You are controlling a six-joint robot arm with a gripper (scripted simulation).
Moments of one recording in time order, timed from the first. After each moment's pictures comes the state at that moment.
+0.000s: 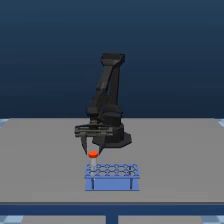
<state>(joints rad) -0.33 -0.22 0.92 -1.08 -0.32 0.91</state>
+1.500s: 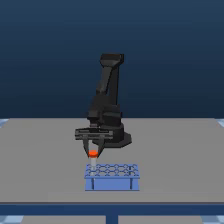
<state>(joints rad) -0.33 -0.18 0.94 -0.93 -0.36 0.73</state>
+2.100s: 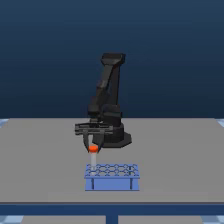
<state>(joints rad) -0.33 -0.24 0.91 -1.17 -0.32 0.96</state>
